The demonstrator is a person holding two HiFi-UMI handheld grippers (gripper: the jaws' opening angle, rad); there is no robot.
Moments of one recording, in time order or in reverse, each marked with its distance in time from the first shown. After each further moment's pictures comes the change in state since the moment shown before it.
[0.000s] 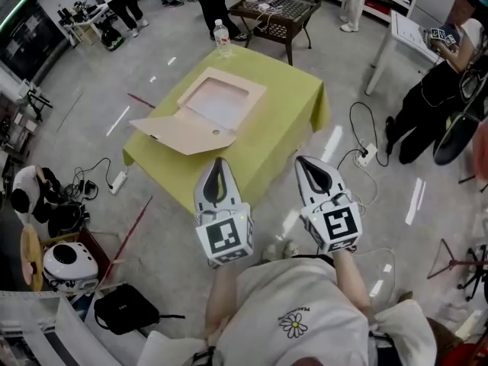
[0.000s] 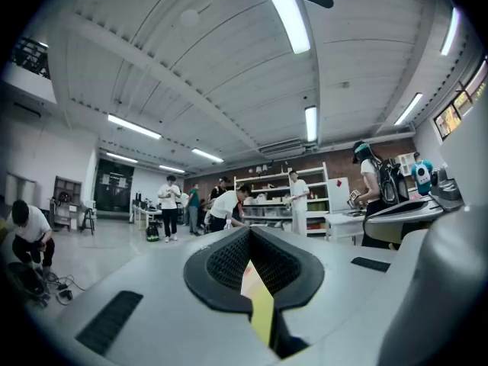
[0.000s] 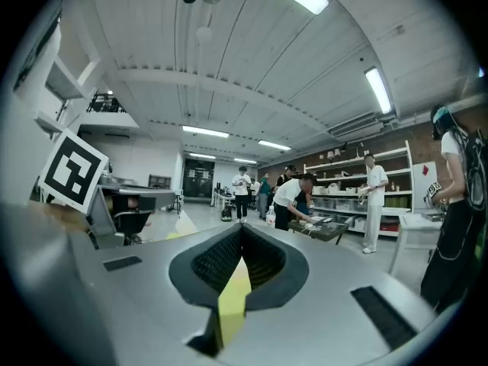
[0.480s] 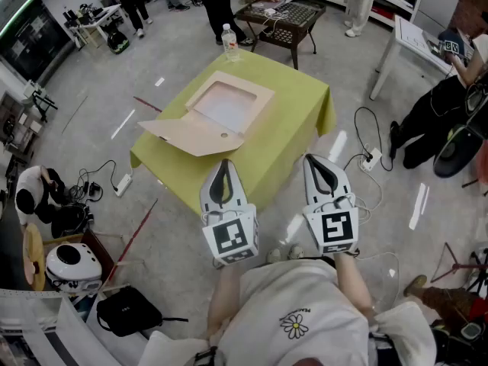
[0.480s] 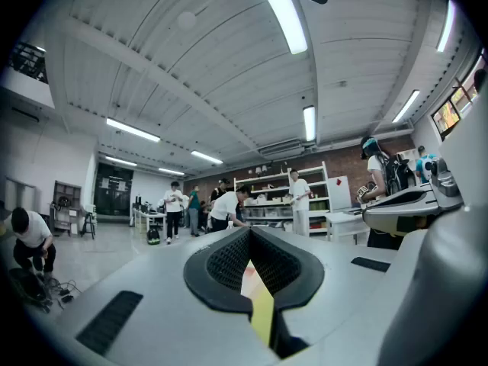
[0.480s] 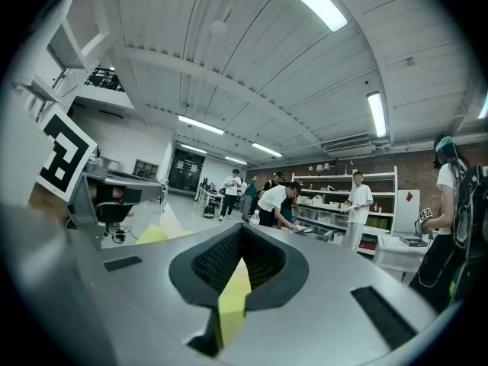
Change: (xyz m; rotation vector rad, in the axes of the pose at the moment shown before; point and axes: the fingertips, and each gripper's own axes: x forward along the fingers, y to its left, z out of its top) left arm -0.007 0.012 0.000 0.028 0.001 -0.003; right arm 0.002 0.004 0.014 -0.153 0.009 -0.118
